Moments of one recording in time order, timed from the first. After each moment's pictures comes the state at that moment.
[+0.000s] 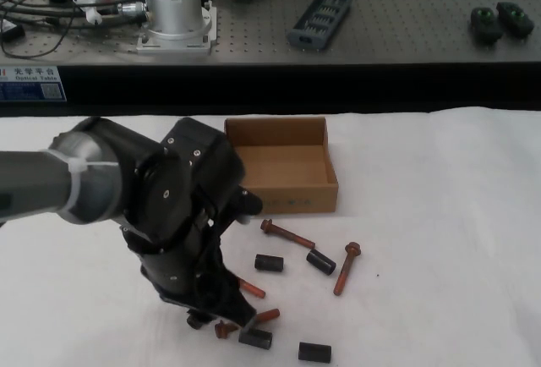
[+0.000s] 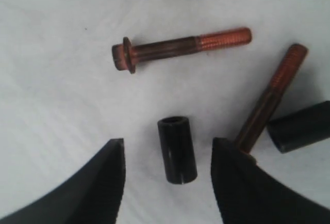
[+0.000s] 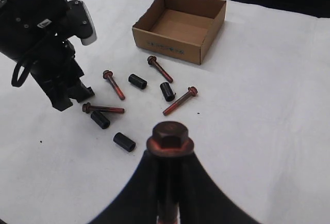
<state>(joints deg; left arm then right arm) -34.7 97.1 -58.9 31.8 -2.0 7.0 48.7 25.9 -41.6 55.4 9.7 14.4</state>
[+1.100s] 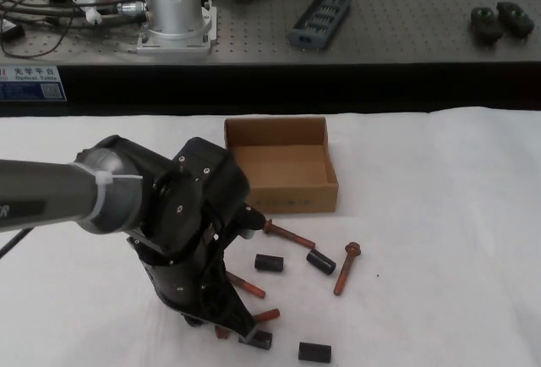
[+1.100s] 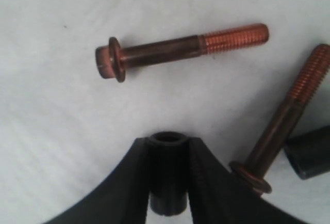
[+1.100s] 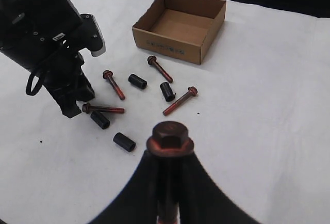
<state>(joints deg) -34.7 101.6 -58.9 29.7 -2.9 7.6 48.7 25.9 -41.6 55.4 9.7 14.4</state>
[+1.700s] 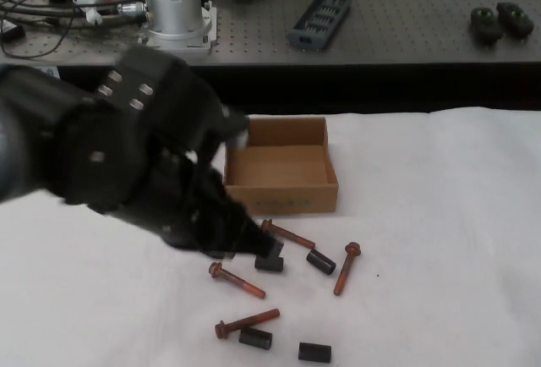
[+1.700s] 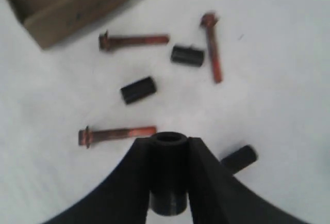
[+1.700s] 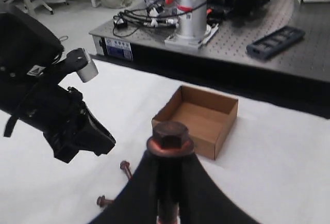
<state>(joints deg) -34.7 80.7 -56.6 23.7 11.2 -3.0 48.7 25.9 -41.6 36.6 9.7 9.6</state>
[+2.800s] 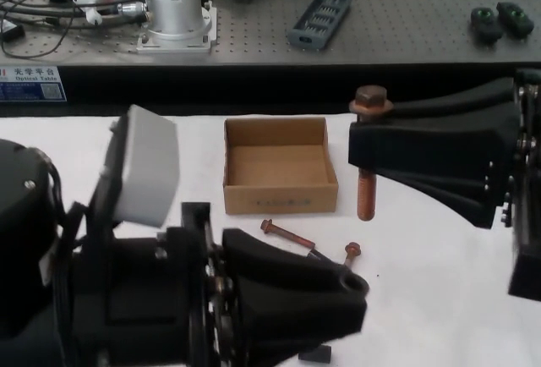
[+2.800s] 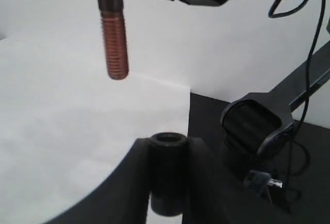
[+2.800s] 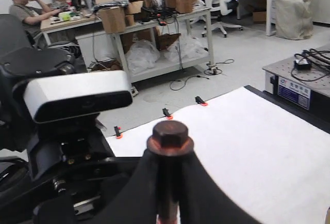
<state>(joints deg) -47.0 51.0 -29.1 -17.6 37.3 -7.1 48.7 44.6 -41.3 8.5 -26.7 6.9</state>
